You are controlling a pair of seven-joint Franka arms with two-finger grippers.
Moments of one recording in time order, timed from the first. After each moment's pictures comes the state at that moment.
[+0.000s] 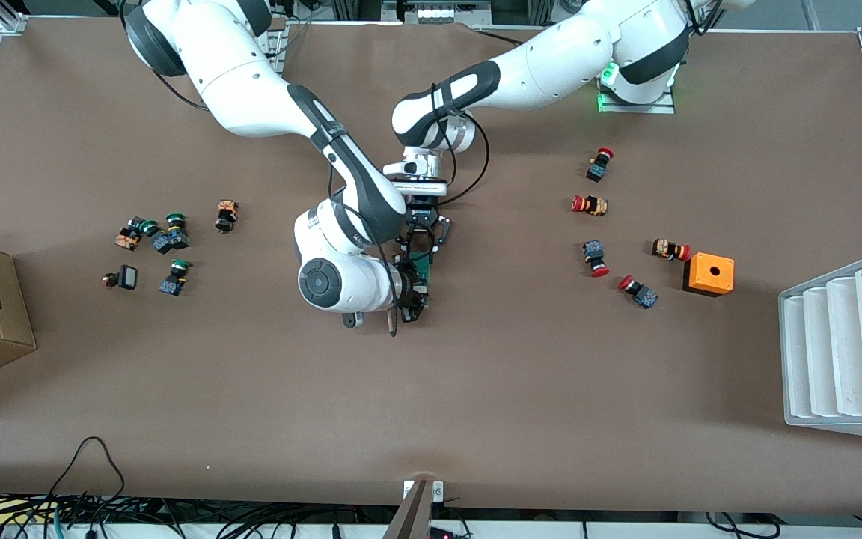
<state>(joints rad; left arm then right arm) -0.53 1.04 -0.63 -1.73 2.16 1.82 -2.39 0.55 1.00 0.04 -1.06 0.45 2.02 1.78</state>
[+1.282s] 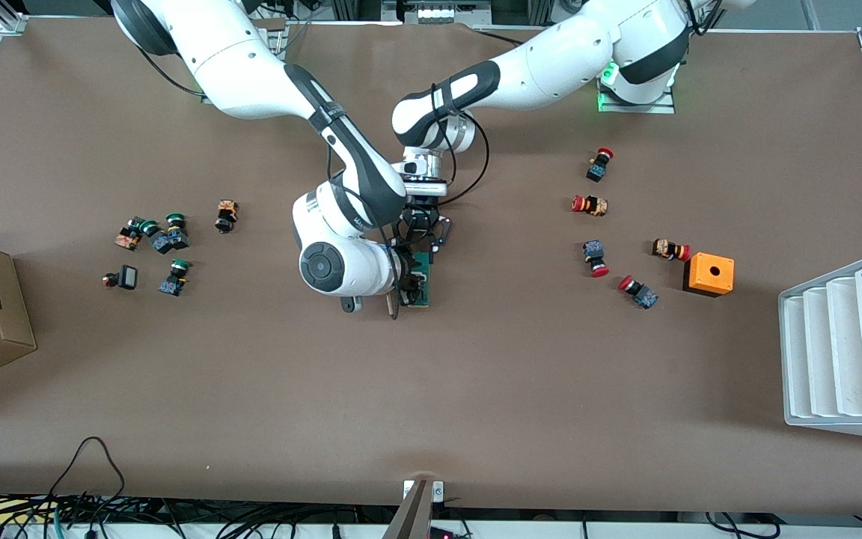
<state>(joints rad) -0.53 1.04 -0.63 -1.73 2.16 1.82 -2.39 0.57 0.88 0.04 -1.21 0.44 2.01 1.77</state>
